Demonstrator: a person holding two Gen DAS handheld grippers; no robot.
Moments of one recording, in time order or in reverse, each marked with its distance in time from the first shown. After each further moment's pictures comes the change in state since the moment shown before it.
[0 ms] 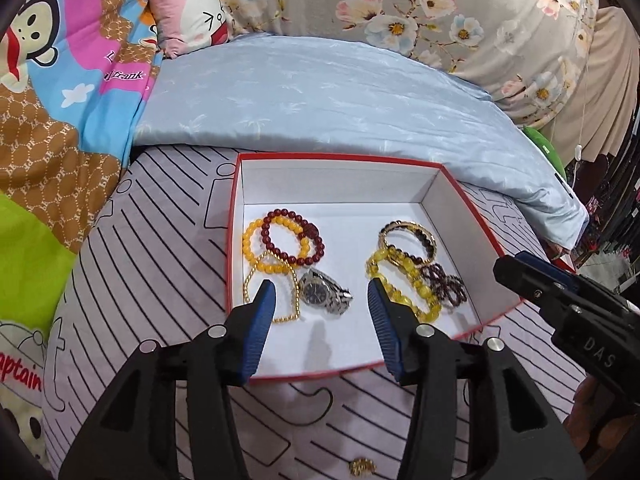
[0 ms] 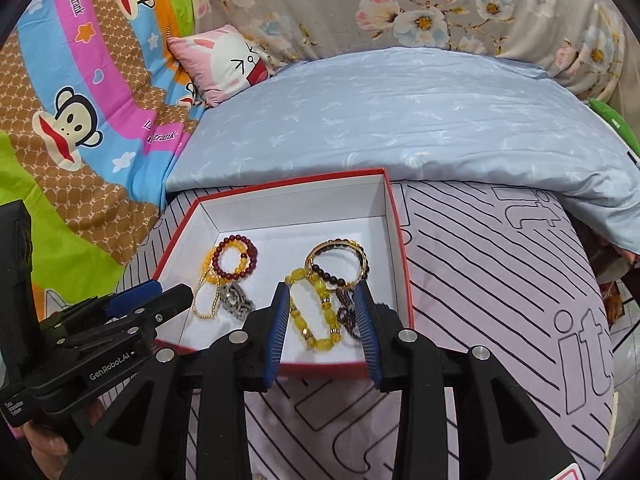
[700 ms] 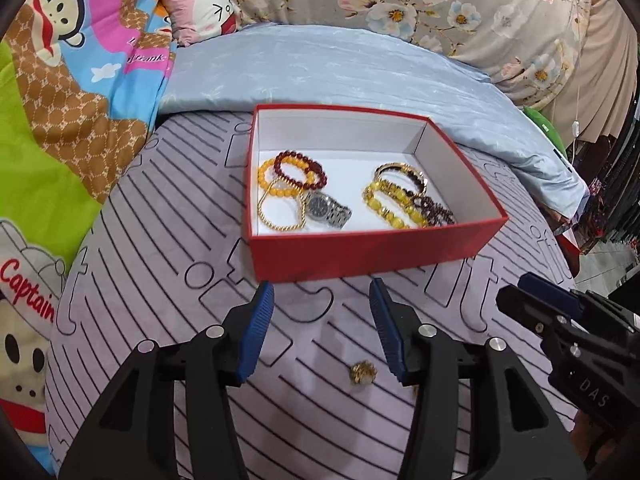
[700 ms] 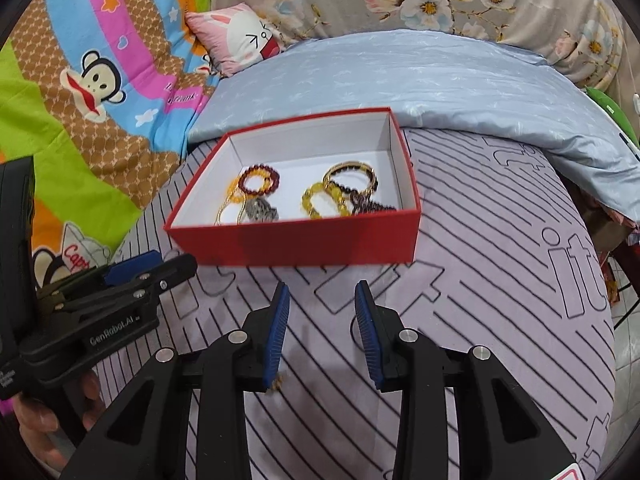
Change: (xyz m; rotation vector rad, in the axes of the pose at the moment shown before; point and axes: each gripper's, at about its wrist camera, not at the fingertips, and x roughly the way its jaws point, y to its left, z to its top) left arm -0.037 -0.004 -0.061 0.006 0.042 0.045; right arm -0.041 0.014 -0.075 -0.034 0.073 0.005
